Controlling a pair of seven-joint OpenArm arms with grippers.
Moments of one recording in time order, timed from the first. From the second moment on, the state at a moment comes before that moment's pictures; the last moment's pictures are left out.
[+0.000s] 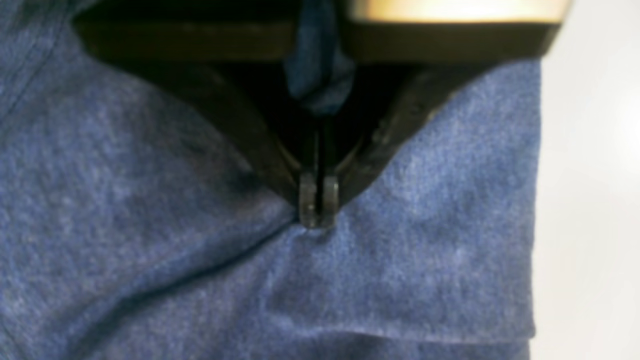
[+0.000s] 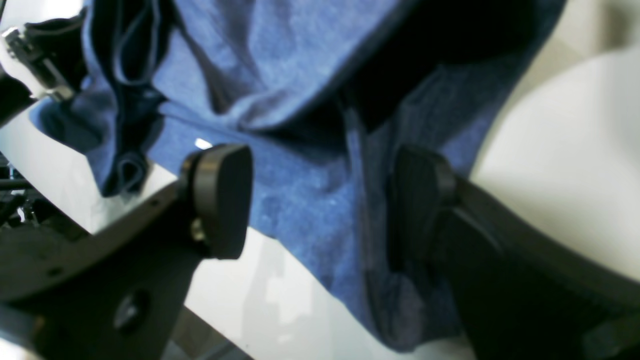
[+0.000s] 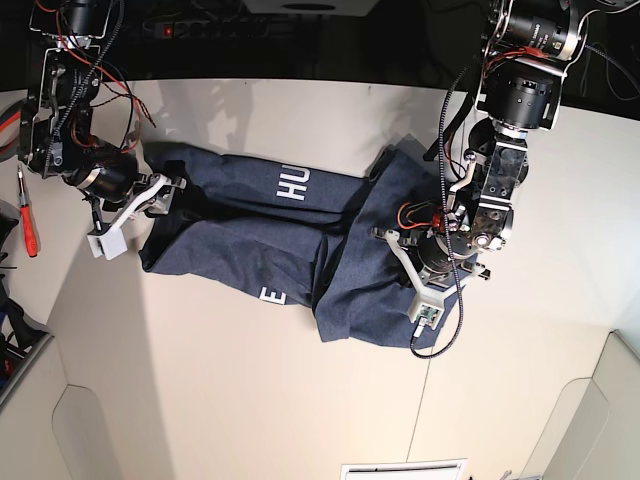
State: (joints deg) left arm -10.7 -8.7 10.9 59.7 -3.2 -15.8 25.1; right arm -4.5 9.7 14.7 83.4 41.0 27.9 -59.5
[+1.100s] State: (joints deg) left arm -10.6 -8.7 10.9 59.7 -3.2 -16.7 25.1; right arm -1.8 5.3 14.3 81.7 18.3 27.1 -50.9
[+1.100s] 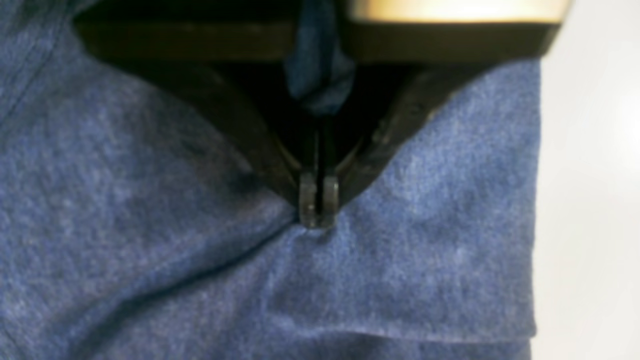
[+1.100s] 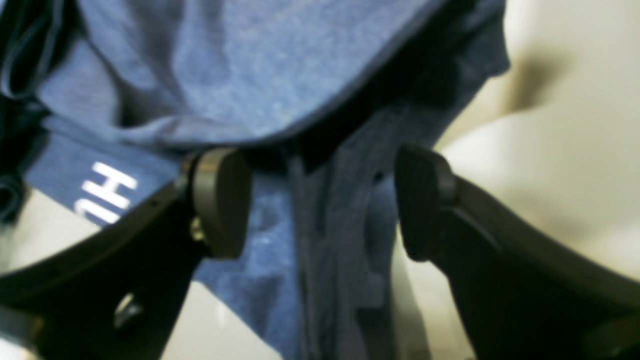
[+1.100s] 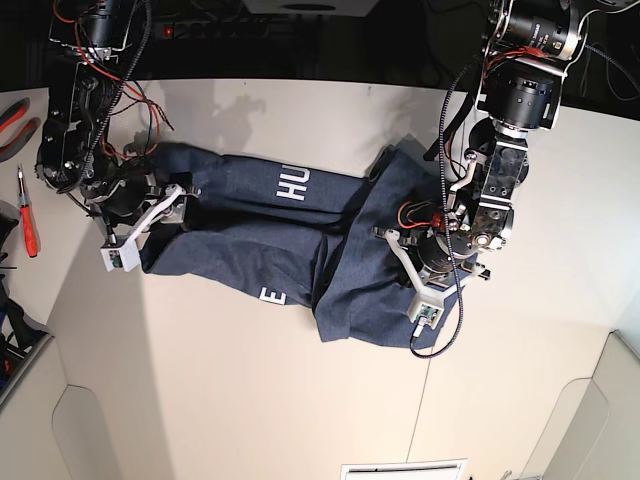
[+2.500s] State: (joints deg) left arm -10.1 -8.7 10.9 59.8 -3.3 -17.3 24.8; right arm -1.4 6.1 18.7 76.2 21.6 21.5 -45.6
